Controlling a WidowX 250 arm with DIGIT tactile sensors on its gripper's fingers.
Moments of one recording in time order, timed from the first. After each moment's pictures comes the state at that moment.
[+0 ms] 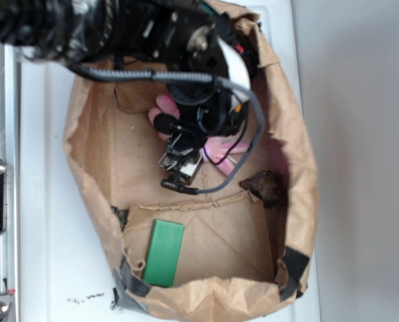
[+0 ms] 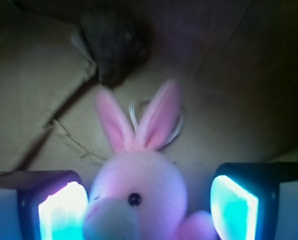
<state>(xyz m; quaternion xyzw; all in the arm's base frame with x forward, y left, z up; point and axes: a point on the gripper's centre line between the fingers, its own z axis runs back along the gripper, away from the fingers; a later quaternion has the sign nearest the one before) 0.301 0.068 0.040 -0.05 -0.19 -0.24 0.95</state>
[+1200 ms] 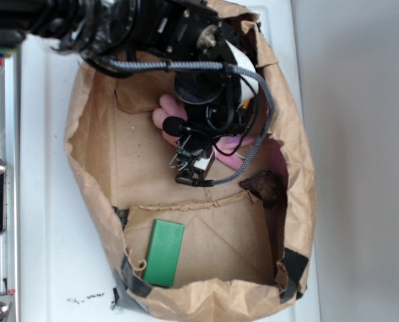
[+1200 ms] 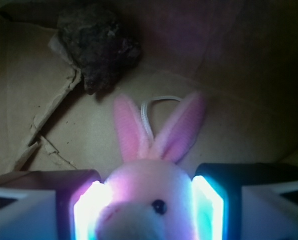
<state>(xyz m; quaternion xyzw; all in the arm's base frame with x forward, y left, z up) 0.304 0.077 0.034 -0.07 -0.18 -0.19 0.96</state>
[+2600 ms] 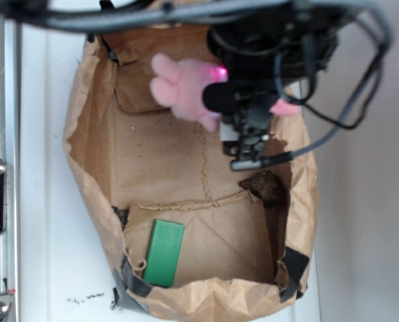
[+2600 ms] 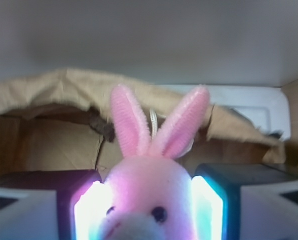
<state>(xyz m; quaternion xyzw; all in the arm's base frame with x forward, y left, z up) 0.317 0.058 0.179 -0.01 -0.14 -0.02 0.99</state>
